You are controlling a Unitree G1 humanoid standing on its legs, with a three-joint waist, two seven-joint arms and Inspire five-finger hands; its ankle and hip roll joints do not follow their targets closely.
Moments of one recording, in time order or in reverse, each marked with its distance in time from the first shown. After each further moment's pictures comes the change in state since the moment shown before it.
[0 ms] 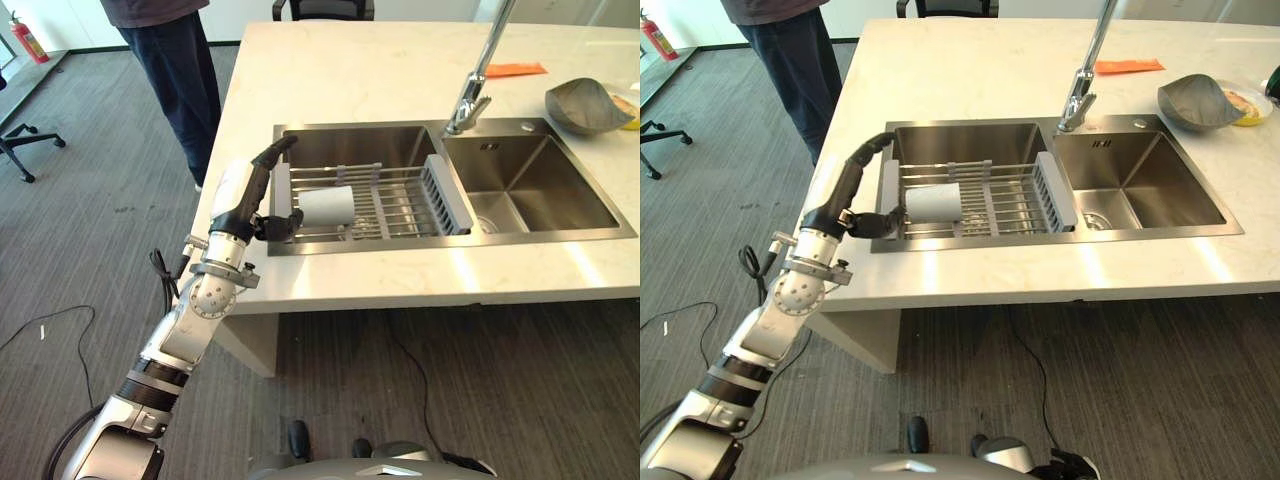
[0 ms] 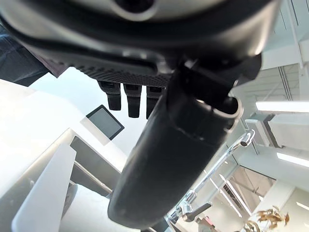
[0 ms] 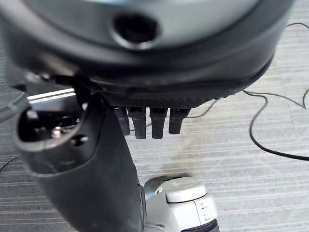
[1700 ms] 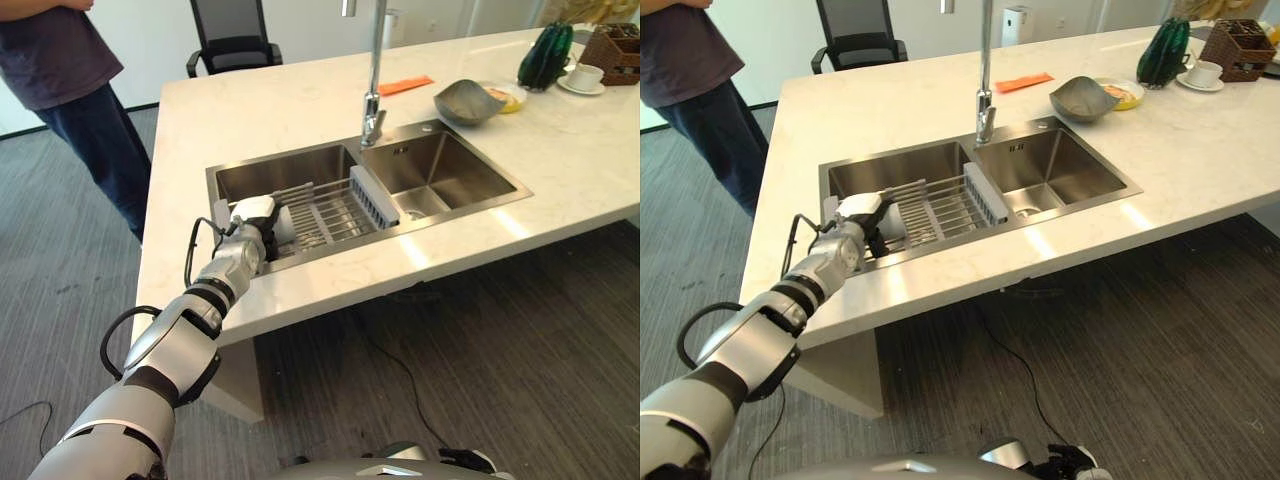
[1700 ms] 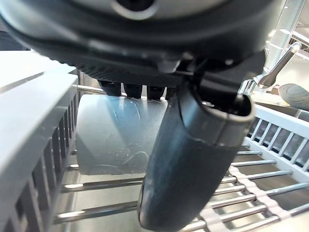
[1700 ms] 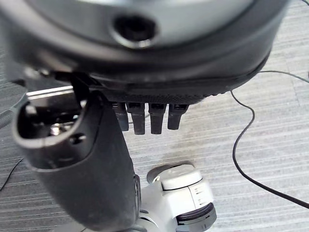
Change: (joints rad) left arm -0.586 -0.177 -0.361 1.067 0.237 0.246 -0.124; right arm -0.052 -0.055 0.130 0.003 -0.060 0.031 0.073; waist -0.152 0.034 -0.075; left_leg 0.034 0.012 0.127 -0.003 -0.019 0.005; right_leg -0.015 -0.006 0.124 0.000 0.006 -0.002
